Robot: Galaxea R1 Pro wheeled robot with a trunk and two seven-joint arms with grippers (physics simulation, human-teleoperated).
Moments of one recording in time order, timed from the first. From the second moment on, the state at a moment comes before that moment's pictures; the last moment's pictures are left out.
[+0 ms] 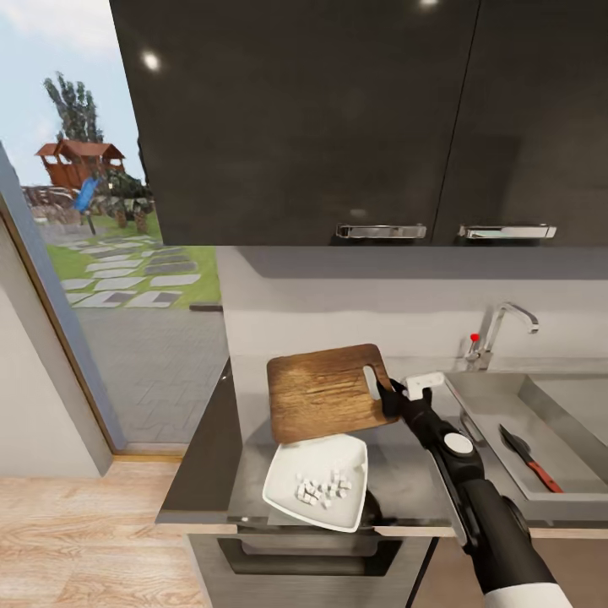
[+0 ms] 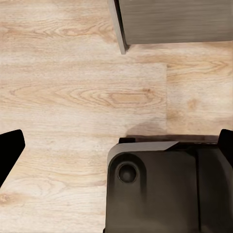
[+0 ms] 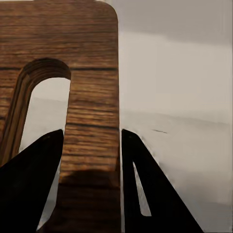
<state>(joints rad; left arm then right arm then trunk) 0.24 0.04 -0.39 -0.76 0.24 -0.10 0.37 -0.45 -0.02 0.05 -1.36 0.04 0.29 0.13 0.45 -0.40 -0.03</state>
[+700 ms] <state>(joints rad) 0.24 0.04 -0.39 -0.76 0.24 -0.10 0.37 -0.45 -0.02 0.05 -1.43 -0.02 0.41 0.13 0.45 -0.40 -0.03</state>
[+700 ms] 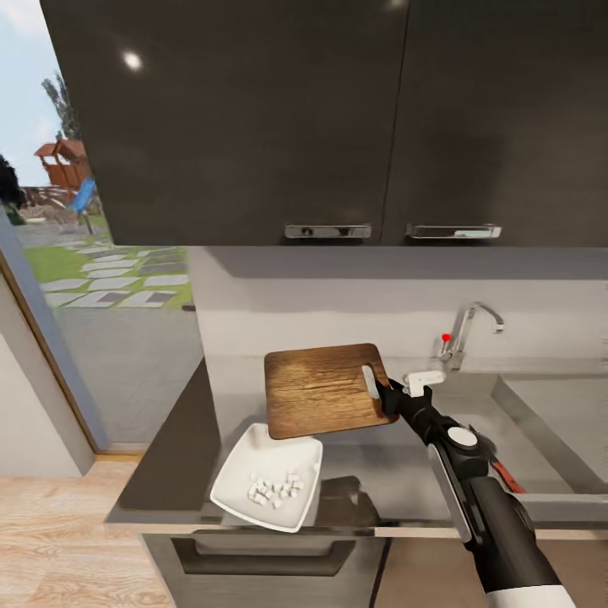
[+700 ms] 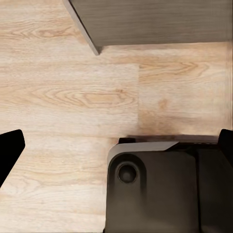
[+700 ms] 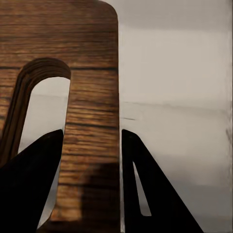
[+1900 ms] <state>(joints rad) 0.24 0.04 -0.39 -0.76 0.24 -0.10 0.37 -0.45 -0.02 0.05 -1.43 -0.02 0.41 0.13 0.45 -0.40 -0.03</state>
